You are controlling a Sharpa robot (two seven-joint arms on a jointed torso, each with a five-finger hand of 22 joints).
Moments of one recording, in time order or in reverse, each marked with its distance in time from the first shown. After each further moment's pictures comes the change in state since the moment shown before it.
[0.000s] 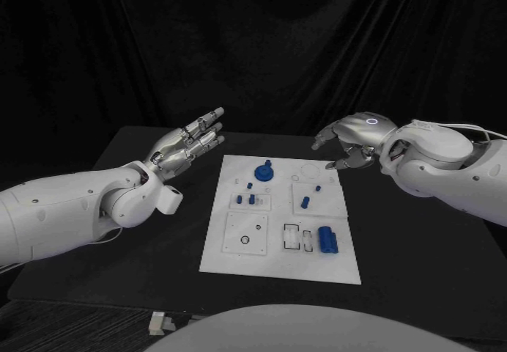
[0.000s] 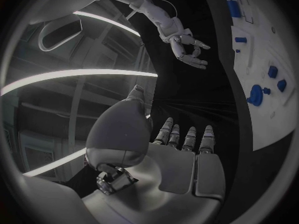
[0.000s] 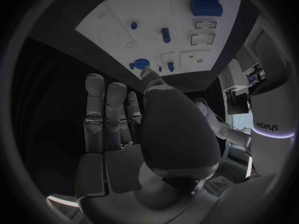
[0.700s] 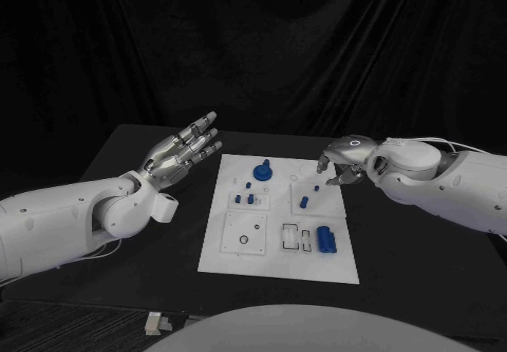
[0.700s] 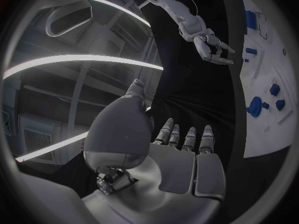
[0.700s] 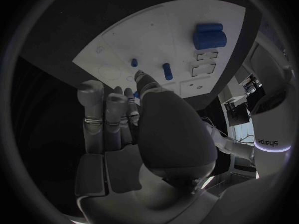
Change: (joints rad) left arm -0.017 -0.008 0.000 0.030 0.086 0.049 0.011; left_hand 0.082 -0.055 -0.009 0.001 0.050 -0.007 0.036 -0.004 -0.001 0.004 0.040 0.008 0.000 0.002 0.009 0.000 0.000 0.047 0.002 -0.020 0.000 -0.014; right arm -0.082 0.056 0.000 -0.123 -0.063 0.091 0.026; right_hand -0.007 0.042 0.031 -0.046 0.001 0.083 0.117 0.026 0.009 0.212 0.029 0.100 -0.023 0.078 0.009 0.083 0.101 -0.002 0.098 0.005 0.204 0.000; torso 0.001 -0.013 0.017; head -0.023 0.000
